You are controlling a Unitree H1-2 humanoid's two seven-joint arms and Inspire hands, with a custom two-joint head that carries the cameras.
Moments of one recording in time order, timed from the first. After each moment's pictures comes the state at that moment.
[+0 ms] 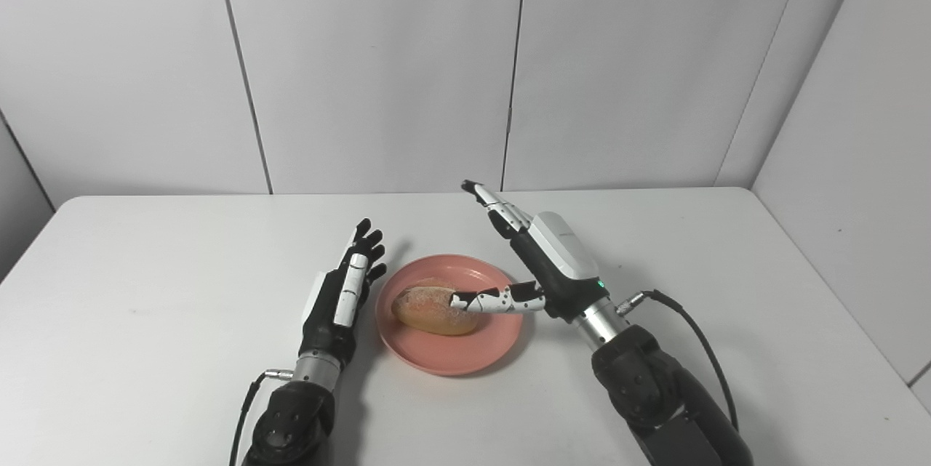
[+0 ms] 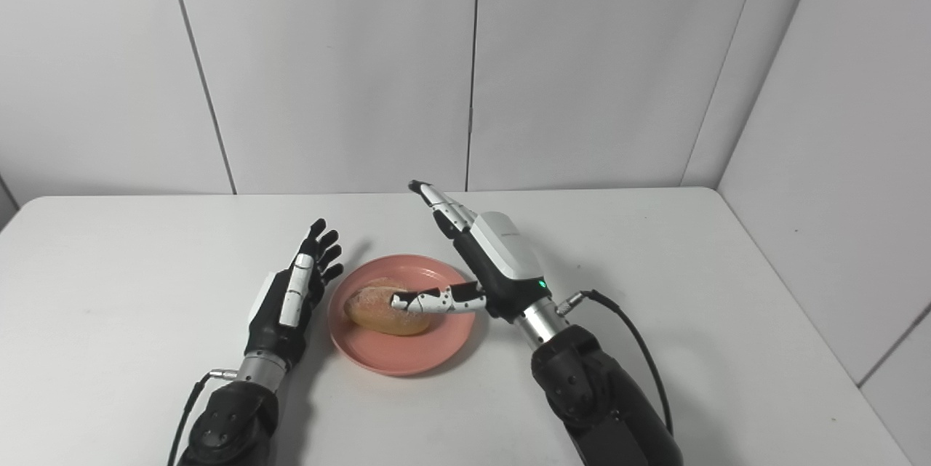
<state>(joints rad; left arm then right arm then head) -0.50 -0.01 -0.02 0.57 -0.05 -0.22 -0.10 -0.45 -0.21 0.19 0.22 -0.53 -0.31 -0.05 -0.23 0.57</state>
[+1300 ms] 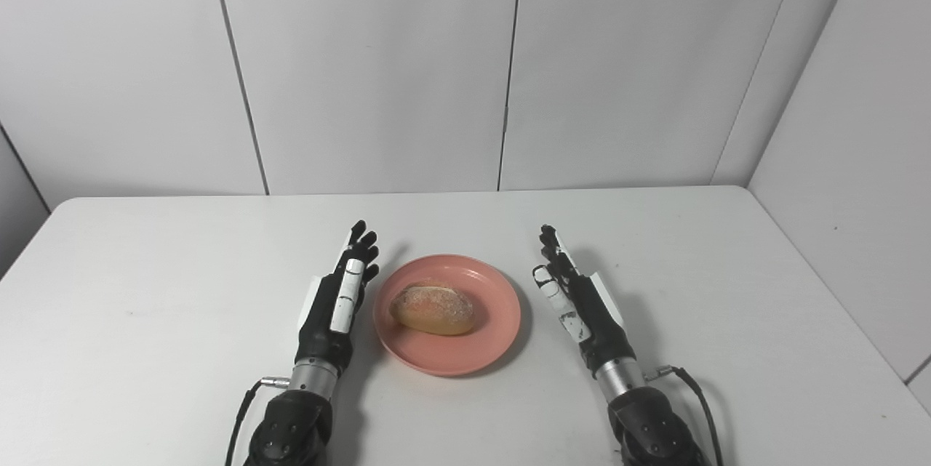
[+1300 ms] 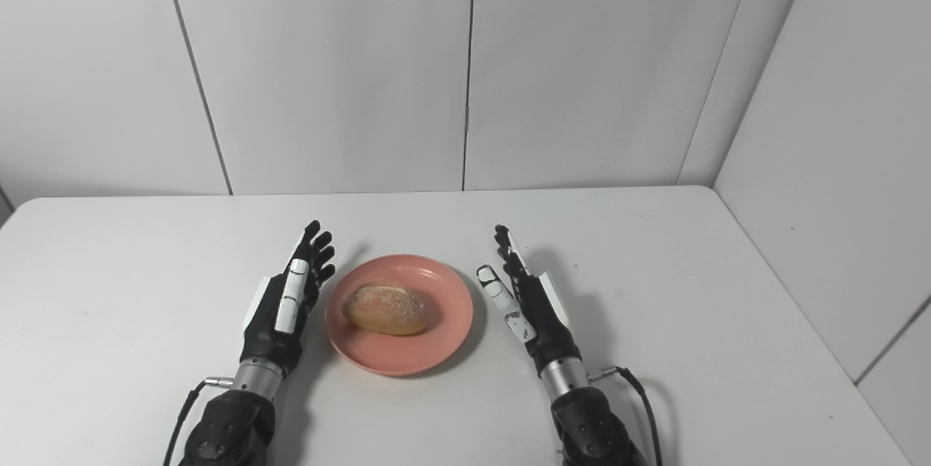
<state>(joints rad) -0.46 -0.01 -0.04 0.49 -0.02 -0.21 -0.08 -0.37 -0.09 0.04 0.38 -0.08 -0.22 0.01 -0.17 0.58</state>
